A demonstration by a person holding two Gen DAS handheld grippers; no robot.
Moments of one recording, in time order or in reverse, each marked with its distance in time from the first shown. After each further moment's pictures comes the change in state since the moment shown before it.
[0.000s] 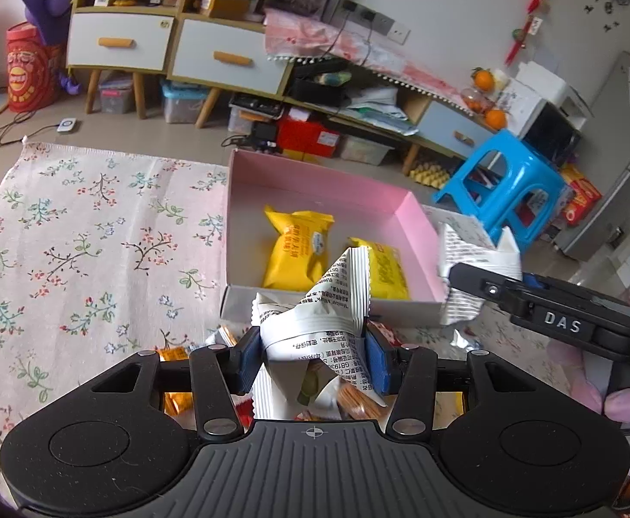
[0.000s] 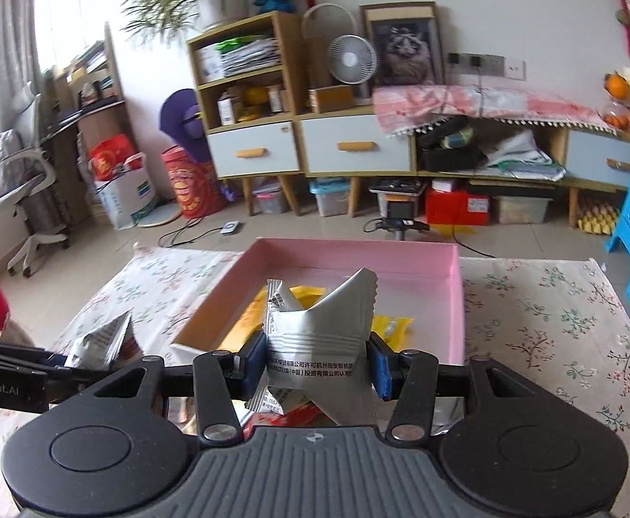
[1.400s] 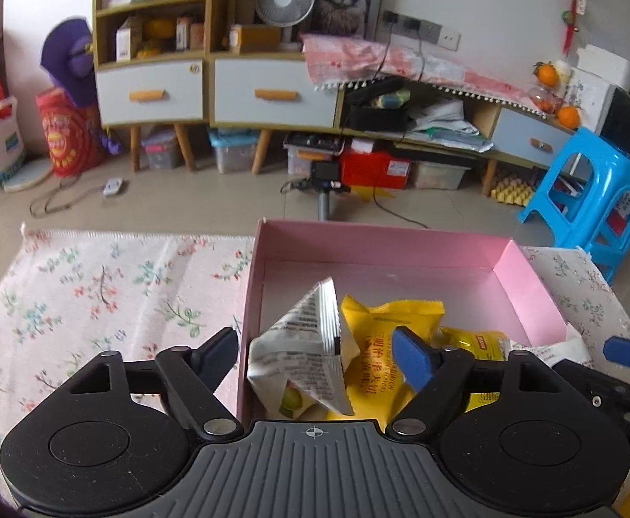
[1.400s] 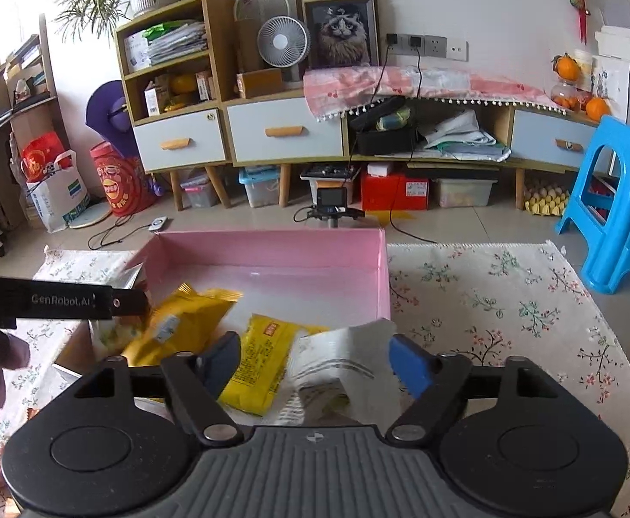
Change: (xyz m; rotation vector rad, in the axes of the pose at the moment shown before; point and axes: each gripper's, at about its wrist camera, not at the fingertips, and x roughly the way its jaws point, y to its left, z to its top) left arm 0.089 -0.020 0.056 0.113 -0.098 0.256; right arm 0.041 -0.033 0.001 0.037 0.022 -0.165
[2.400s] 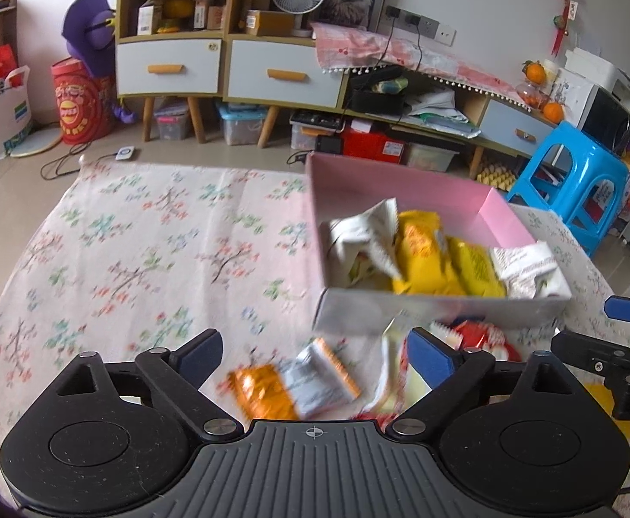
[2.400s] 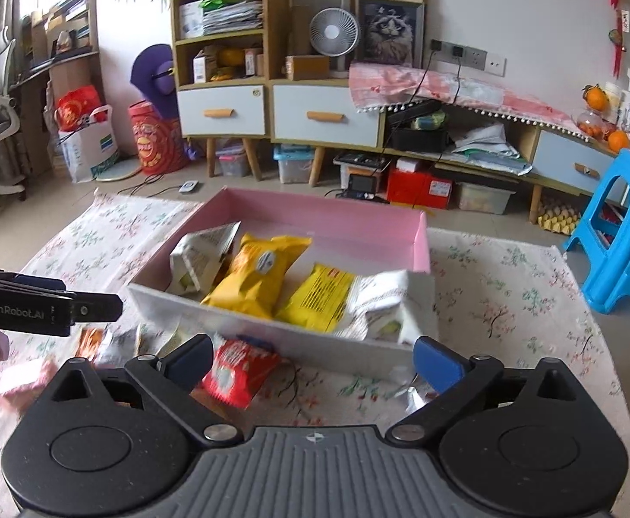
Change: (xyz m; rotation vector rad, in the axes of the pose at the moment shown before) left arm -0.073 0.056 -0.071 -0.050 0.044 -0.051; right arm -0.048 0.043 -0.028 -0.139 0.054 0.016
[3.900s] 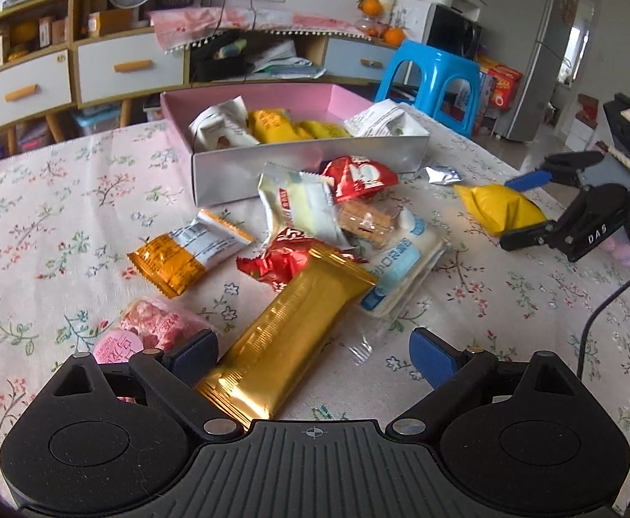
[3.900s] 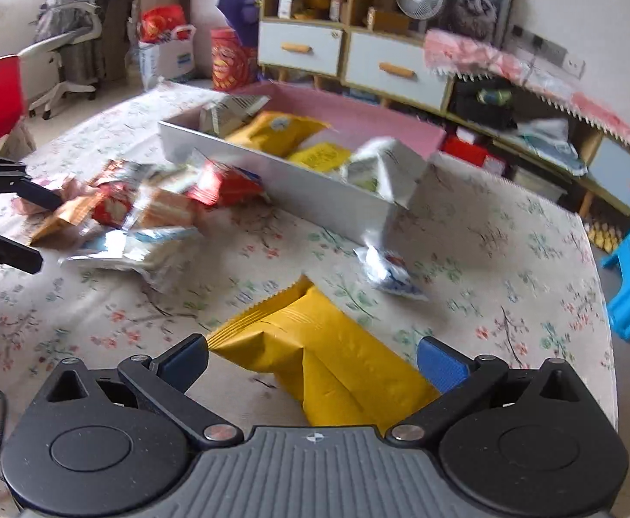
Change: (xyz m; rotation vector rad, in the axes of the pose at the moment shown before) left arm -0.018 0.001 -0.085 0.327 0.063 -0.329; right arm -0.020 -0.062 -0.077 -0.242 0.127 0.139
